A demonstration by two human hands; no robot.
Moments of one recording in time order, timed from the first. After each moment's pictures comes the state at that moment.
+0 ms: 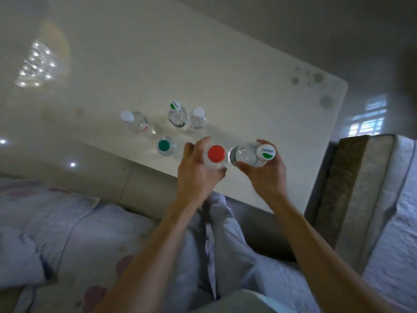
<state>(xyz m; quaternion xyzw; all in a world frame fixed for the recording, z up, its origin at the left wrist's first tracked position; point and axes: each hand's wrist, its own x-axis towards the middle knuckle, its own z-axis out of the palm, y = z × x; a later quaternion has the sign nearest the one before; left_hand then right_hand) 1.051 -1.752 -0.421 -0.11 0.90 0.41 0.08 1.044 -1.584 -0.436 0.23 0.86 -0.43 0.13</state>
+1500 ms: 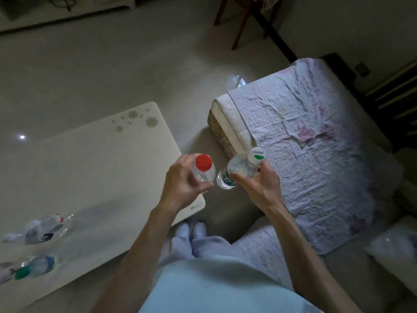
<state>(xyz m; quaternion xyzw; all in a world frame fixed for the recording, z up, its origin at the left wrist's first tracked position) 1.147 -1.366 -0.243 0.34 0.82 0.40 0.24 1.299 -1.225 -0.256 0.45 0.77 -0.43 -0.14</state>
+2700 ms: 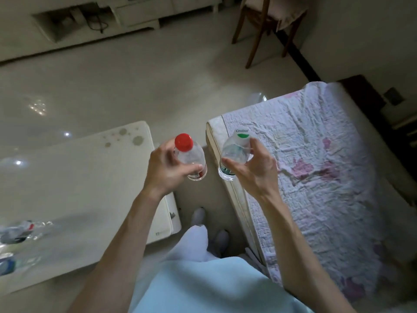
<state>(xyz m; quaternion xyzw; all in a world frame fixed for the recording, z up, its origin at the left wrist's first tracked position) 1.188 -1.123 -0.194 0.22 0.85 0.44 0.17 1.311 -0.959 -0.225 0.35 0.84 -0.39 -0.17</state>
